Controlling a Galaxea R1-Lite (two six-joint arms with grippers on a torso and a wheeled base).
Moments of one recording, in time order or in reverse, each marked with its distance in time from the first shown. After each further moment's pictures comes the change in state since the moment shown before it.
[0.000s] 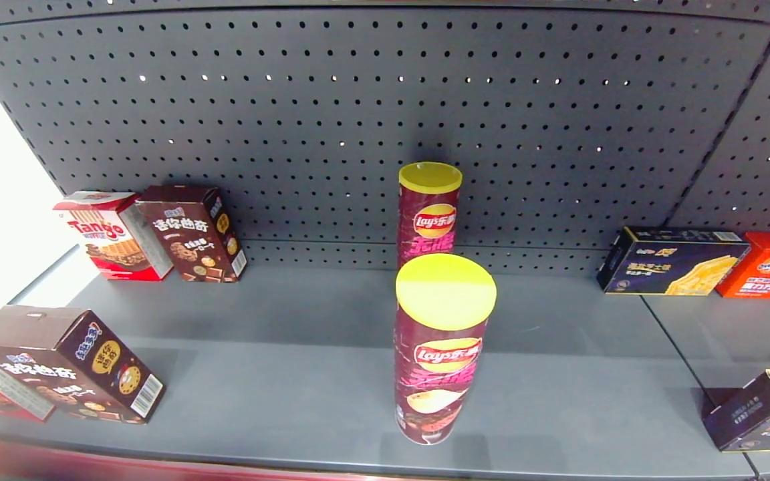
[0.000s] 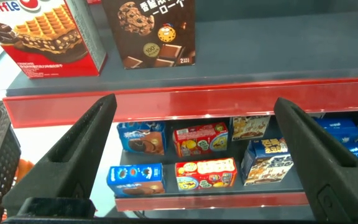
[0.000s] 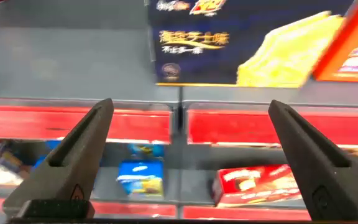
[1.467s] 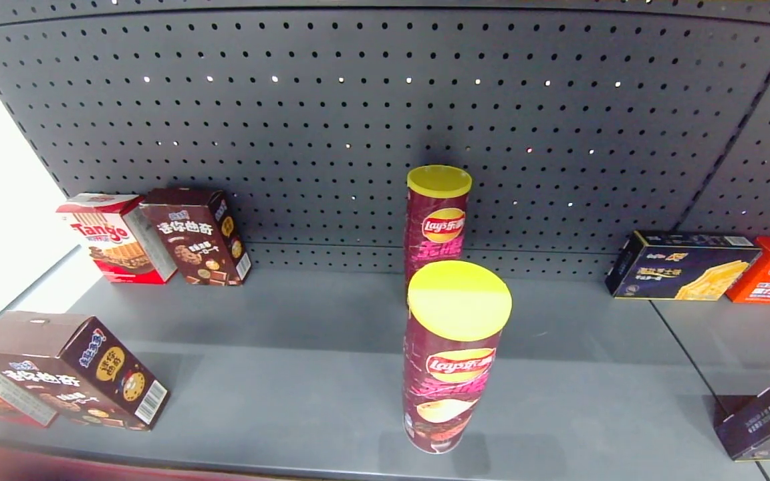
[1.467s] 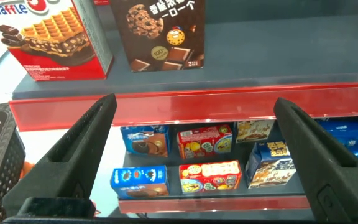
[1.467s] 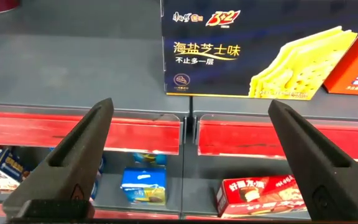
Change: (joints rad) left arm 0.000 0.000 0.000 0.000 0.002 0.001; right arm -0.005 -0.028 0.001 0.000 0.023 0.002
